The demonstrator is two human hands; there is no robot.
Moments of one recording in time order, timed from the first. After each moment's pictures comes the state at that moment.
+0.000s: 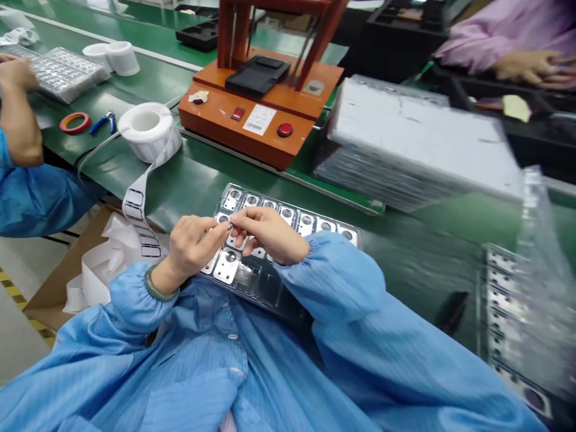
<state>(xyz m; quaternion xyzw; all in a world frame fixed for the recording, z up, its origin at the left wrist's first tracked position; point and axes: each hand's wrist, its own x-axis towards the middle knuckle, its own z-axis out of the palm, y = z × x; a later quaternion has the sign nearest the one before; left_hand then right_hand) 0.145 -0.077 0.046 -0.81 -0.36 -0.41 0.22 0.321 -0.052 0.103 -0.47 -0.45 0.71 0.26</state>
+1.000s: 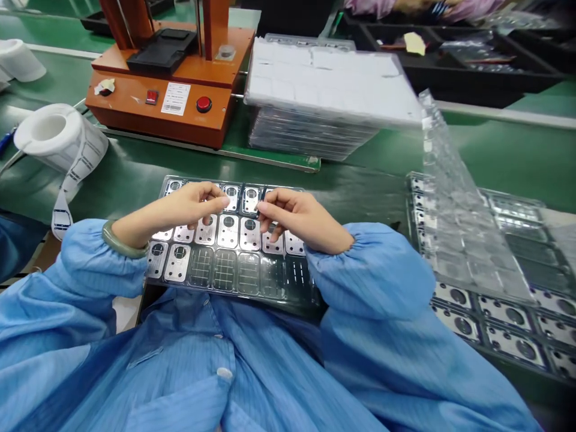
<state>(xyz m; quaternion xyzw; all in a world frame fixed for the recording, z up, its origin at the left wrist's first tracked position) 0.243 -0.014 0.096 -0.71 -0.44 -0.09 -0.55 0.458 -0.092 0.083 -0.52 -0.50 0.58 0.38</state>
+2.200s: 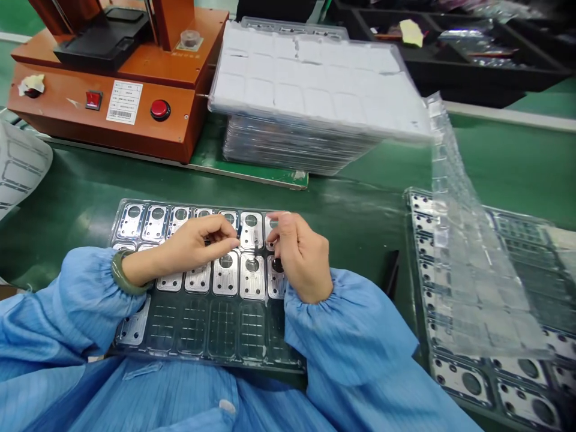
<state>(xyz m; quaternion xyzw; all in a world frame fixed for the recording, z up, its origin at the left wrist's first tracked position) 0.309 -0.009 0.050 -0.80 -0.29 -0.18 -0.50 0.494 -0.096 0.036 -0.72 -0.50 0.25 0.41</state>
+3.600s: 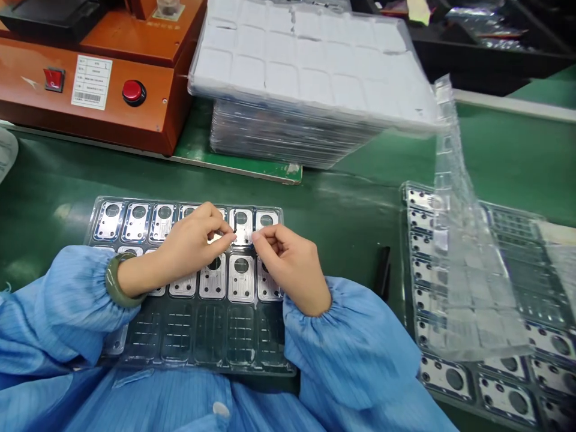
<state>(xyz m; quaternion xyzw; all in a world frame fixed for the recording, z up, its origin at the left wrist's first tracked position) 0.333 -0.014 0.037 -0.85 -0.37 -0.15 -0.35 0.498 -0.102 0.033 -0.73 -0.49 0.31 0.36</state>
